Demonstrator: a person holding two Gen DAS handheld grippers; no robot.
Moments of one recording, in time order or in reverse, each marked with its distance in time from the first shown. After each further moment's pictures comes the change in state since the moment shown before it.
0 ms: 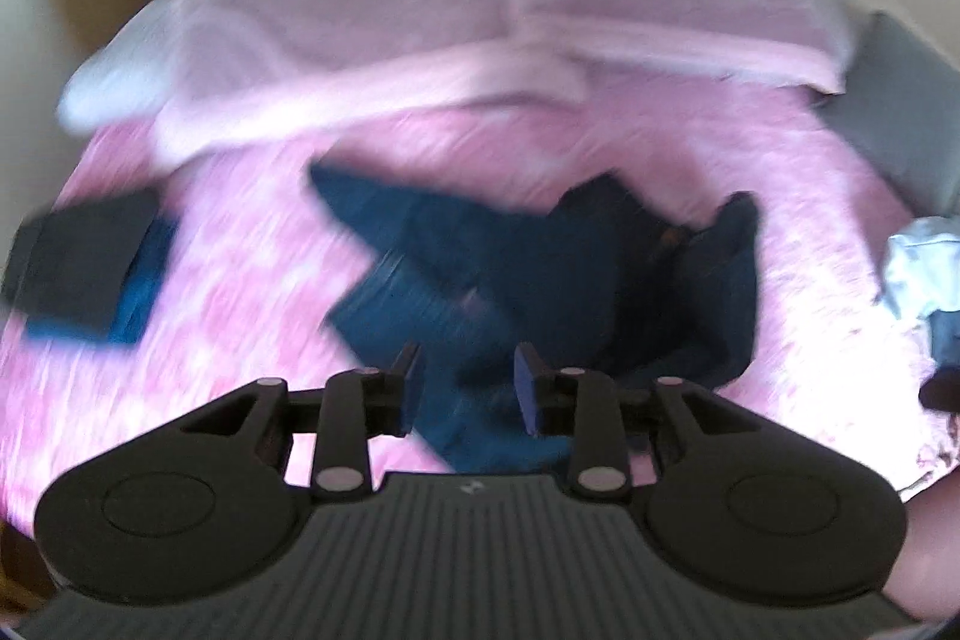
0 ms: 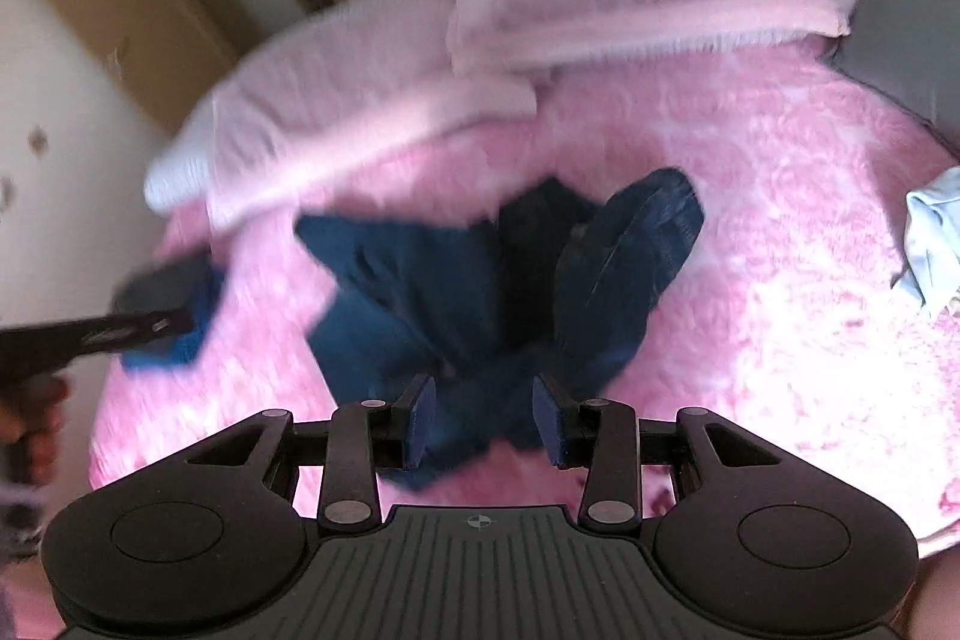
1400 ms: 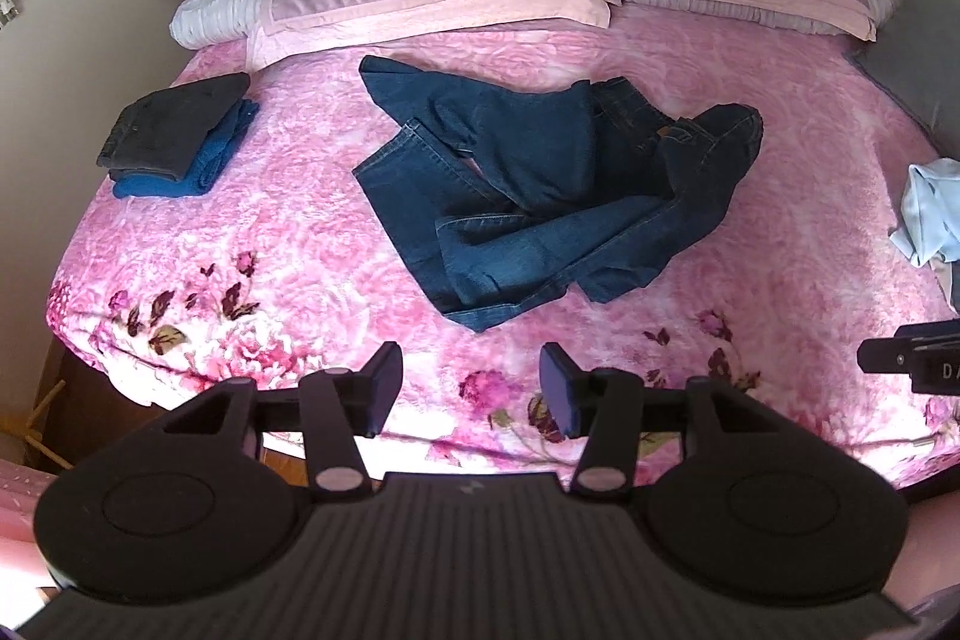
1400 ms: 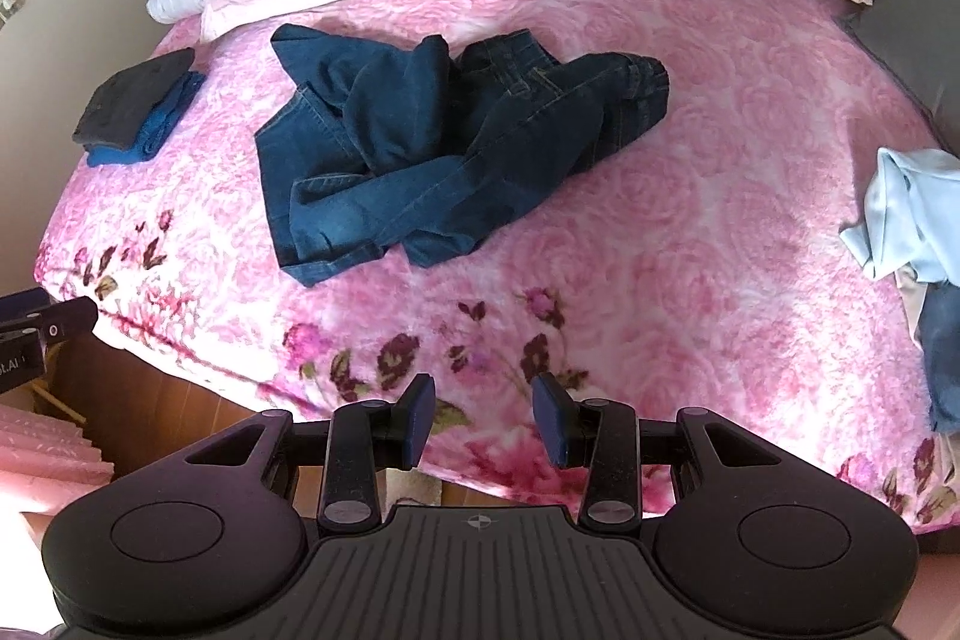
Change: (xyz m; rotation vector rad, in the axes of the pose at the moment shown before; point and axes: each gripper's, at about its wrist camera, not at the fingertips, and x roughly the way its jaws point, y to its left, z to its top) left arm -0.076 -0.137 -0.126 -0.071 0.036 0.177; right arm -0.035 -0.071 -0.119 -0.221 0.202 -0.058
